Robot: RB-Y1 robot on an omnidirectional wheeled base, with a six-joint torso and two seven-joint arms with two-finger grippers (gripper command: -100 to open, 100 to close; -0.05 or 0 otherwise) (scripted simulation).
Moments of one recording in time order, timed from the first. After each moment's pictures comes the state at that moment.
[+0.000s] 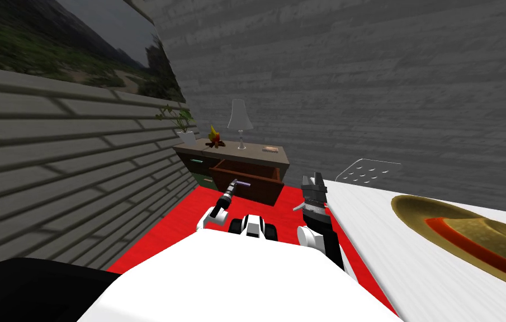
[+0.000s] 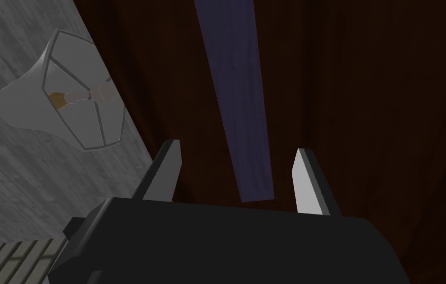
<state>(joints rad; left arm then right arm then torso) 0.26 0.14 -0.17 -1.62 -0.01 -0.16 -0.11 0.53 -0.05 0.04 -2.21 -0.10 -0.45 0.06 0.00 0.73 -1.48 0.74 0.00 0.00</state>
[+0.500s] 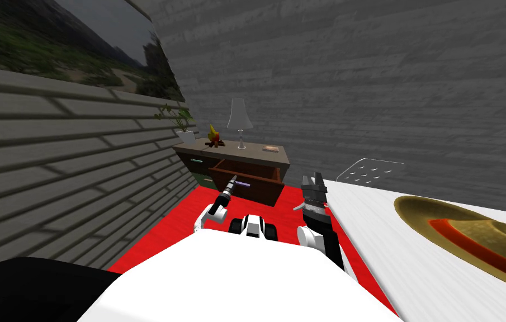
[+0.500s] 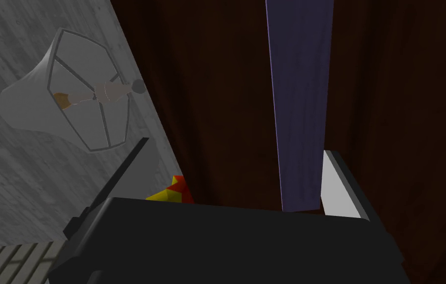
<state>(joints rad) 0.28 0.16 -0.18 -1.75 0.00 -0.05 -0.10 0.53 -0.05 0.04 -2.21 -0.10 -0.45 0.06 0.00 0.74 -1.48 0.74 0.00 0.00</state>
